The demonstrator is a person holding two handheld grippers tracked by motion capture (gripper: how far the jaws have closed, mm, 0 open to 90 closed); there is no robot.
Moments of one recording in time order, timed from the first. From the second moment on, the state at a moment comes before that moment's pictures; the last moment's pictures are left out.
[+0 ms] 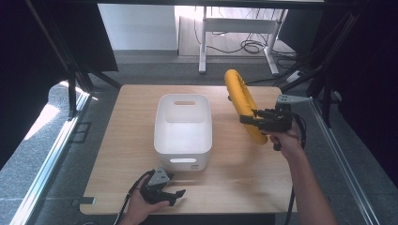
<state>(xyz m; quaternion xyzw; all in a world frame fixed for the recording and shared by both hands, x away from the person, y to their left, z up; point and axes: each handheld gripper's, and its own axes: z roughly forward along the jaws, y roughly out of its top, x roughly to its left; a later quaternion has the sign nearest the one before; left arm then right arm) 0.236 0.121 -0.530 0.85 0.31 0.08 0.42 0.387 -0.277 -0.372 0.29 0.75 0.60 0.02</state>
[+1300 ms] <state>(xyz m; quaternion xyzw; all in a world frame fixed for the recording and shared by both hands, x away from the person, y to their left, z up) 0.236 0.120 -0.530 0.85 0.31 0.08 0.42 0.368 -0.238 -0.339 0.22 0.74 0.64 0.02</state>
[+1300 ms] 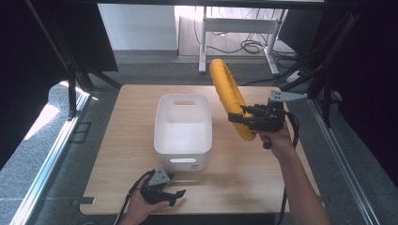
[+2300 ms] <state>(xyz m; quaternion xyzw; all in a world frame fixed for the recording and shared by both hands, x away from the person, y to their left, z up) 0.235 0.120 -0.530 0.85 0.31 0.08 0.42 0.358 -0.205 -0.308 0.18 0.74 0.65 0.03</state>
